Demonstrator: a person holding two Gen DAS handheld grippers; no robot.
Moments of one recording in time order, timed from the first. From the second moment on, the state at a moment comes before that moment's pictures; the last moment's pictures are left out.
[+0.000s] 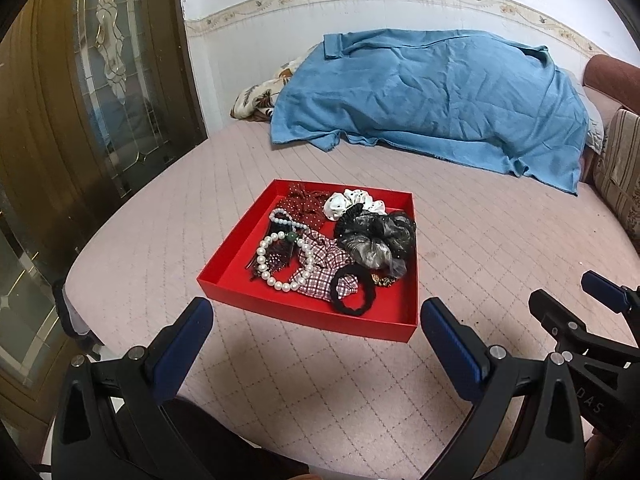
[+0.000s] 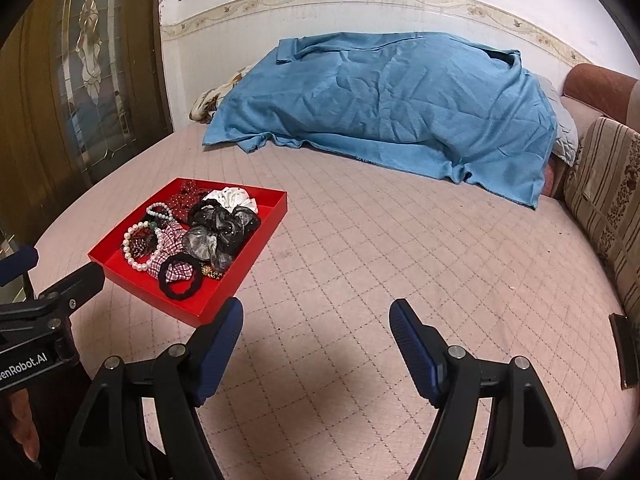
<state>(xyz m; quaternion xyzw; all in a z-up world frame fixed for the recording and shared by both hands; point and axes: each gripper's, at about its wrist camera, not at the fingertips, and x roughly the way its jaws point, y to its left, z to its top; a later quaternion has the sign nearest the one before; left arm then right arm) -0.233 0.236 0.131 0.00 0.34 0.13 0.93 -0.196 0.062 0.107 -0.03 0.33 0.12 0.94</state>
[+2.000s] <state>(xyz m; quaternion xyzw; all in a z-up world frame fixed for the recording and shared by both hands) -0.222 0.248 0.109 -0.04 0.39 0.10 0.92 -0.192 0.073 0.093 -0.03 0.35 0.13 0.93</state>
